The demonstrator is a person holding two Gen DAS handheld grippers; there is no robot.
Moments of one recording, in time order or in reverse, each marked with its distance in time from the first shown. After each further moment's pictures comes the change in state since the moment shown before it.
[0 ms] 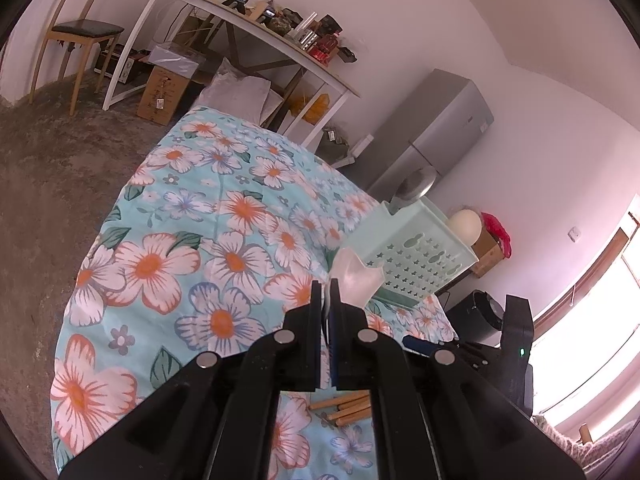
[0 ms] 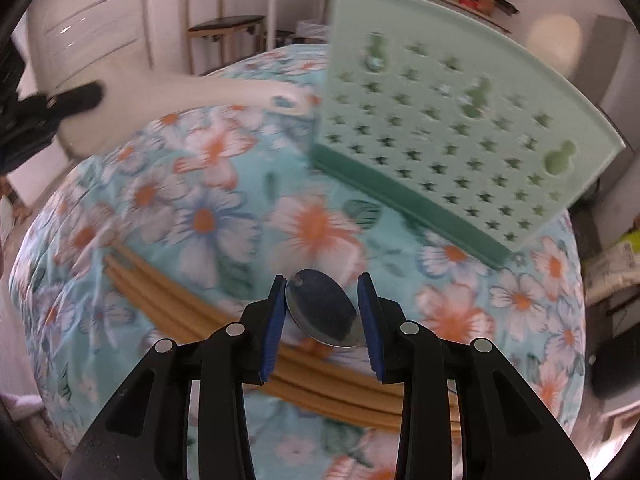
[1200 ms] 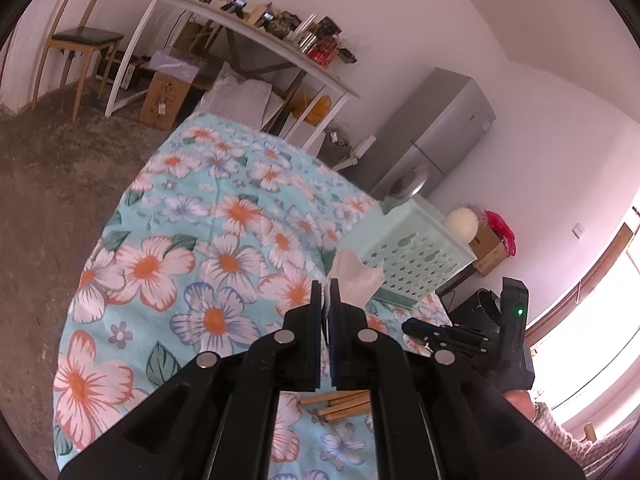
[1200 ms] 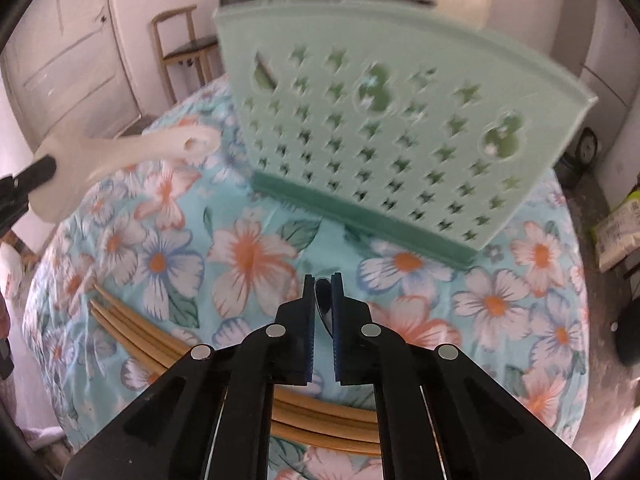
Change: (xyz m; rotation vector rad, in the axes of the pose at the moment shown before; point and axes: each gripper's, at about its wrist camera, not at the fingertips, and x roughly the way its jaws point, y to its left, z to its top) left arm -0.013 -0.016 -0.001 0.024 -0.024 0.019; right arm -0.011 -0.057 0.003 0.129 -0.051 0.042
